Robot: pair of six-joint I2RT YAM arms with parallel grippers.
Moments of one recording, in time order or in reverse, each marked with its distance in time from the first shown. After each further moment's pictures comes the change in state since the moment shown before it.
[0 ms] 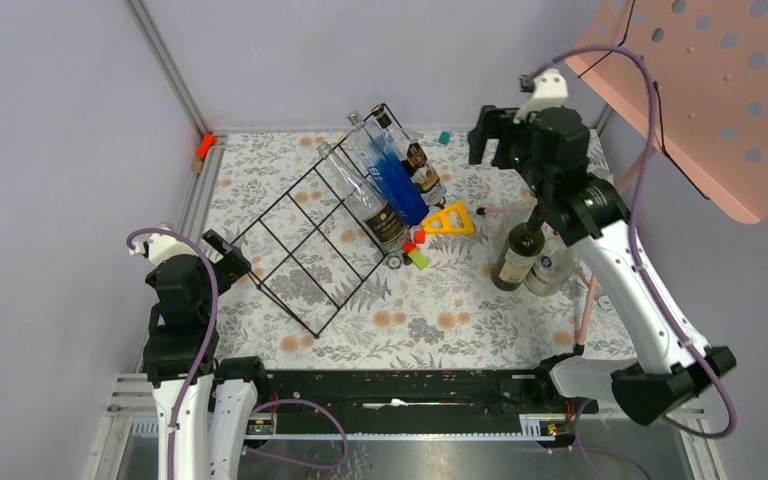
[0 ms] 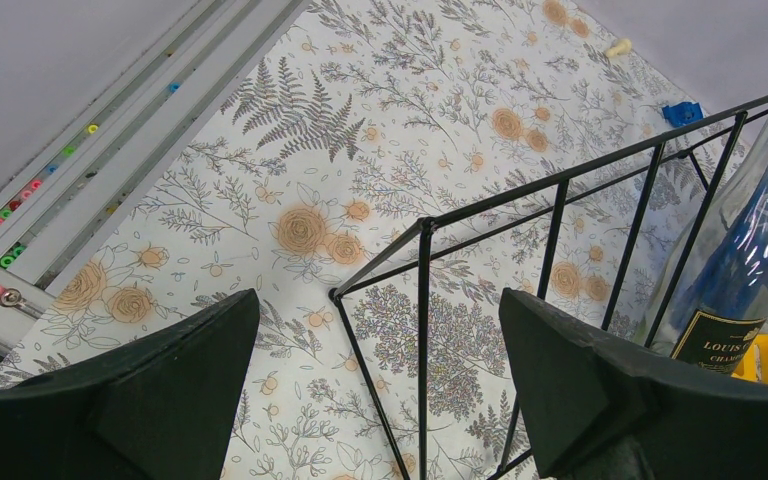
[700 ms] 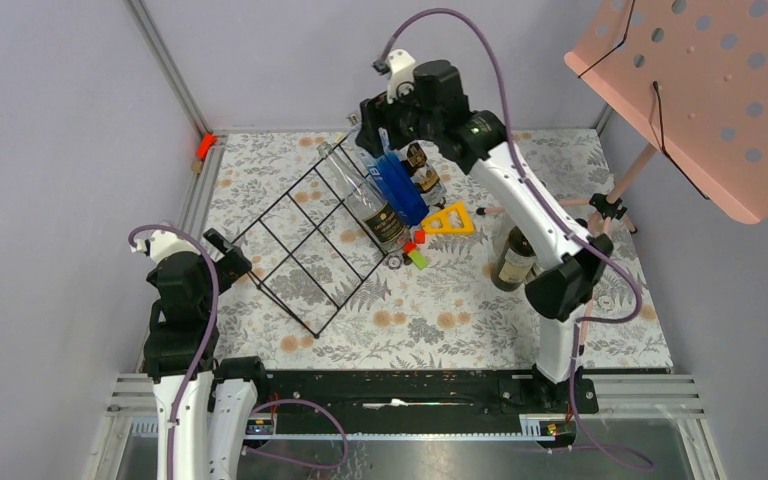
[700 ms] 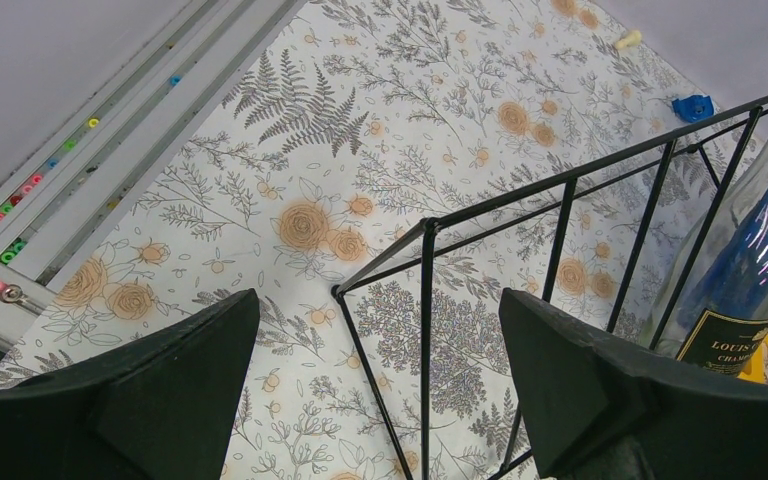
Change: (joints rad) left arm 0.000 0.021 0.000 0.000 0.000 0.000; right arm 0.214 0.677 0.696 -0.170 -0.431 -0.138
